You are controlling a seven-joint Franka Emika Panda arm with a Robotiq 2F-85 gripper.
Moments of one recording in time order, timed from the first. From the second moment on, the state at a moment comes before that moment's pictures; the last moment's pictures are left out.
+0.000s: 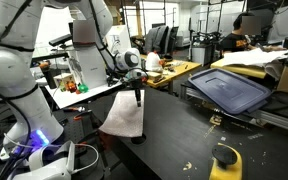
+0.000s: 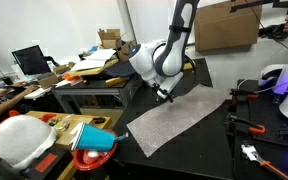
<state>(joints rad) 0.14 0.51 -0.01 -2.18 -0.54 2.42 0.97</state>
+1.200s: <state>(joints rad) 0.17 0.29 0.04 -2.24 -0.16 2.21 0.60</state>
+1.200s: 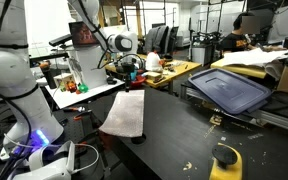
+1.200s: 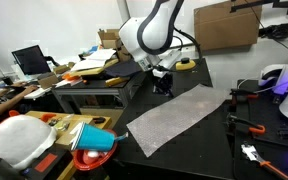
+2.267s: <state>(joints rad) 0.18 0.42 -0.06 -2.34 -0.50 2.48 0.65</state>
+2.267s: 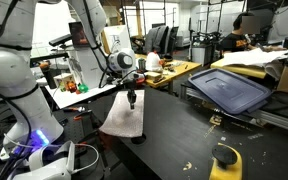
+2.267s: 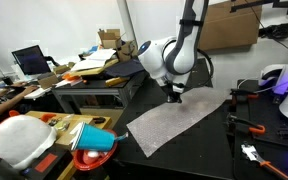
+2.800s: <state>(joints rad) 0.22 0.47 -0.13 -2.34 -0.54 2.67 0.63</state>
